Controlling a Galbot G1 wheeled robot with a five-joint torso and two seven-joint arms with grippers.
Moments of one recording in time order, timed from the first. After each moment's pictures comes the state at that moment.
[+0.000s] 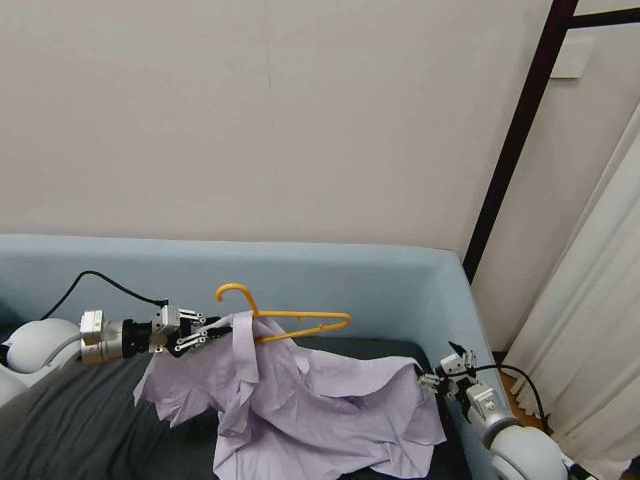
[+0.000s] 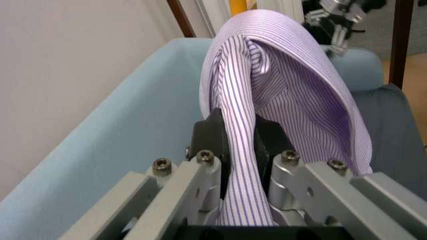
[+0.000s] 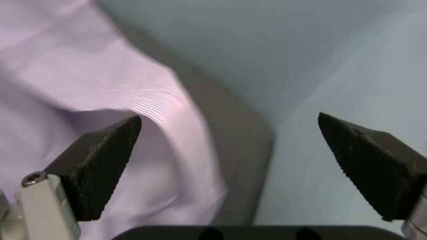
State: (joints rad) left arm 0.60 -0.36 0.10 -1.54 -0.81 -0.37 0.89; right arm -1.15 0.67 0.03 1.83 0.40 -0.23 0.10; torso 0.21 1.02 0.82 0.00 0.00
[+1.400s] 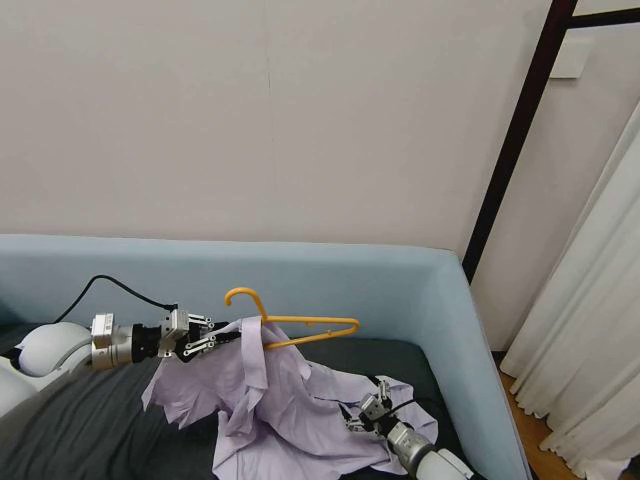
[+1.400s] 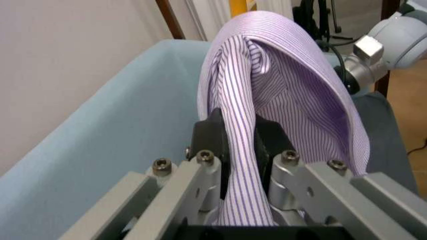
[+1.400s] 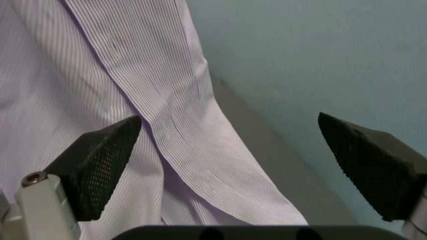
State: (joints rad) left arm 0.59 -0.36 0.15 -1.57 -0.82 -0.35 0.88; right arm -0.86 1.01 -0.29 1.40 0.08 0.05 0.09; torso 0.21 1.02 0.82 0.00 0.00
